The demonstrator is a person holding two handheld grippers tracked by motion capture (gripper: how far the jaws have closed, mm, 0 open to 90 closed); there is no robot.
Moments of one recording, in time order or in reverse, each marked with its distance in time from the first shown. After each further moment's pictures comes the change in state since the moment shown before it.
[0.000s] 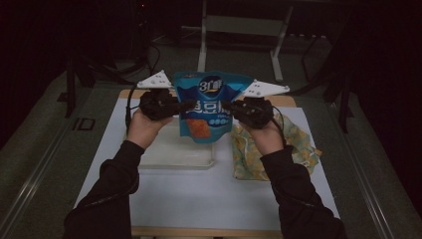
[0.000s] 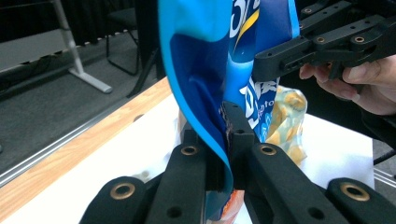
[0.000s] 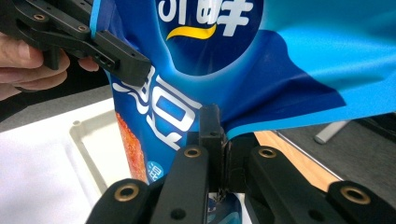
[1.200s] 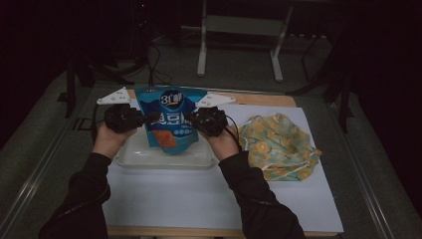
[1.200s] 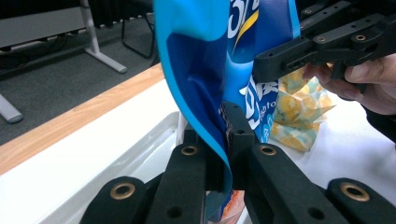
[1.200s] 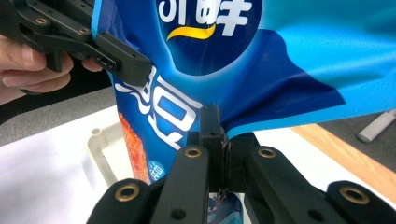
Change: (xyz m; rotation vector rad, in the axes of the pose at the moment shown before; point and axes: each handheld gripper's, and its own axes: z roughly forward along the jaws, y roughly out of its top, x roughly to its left) left arm 0.054 -0.087 -0.045 0.008 0.023 -0.036; right arm 0.051 -0.019 0.097 0.037 0.065 0.044
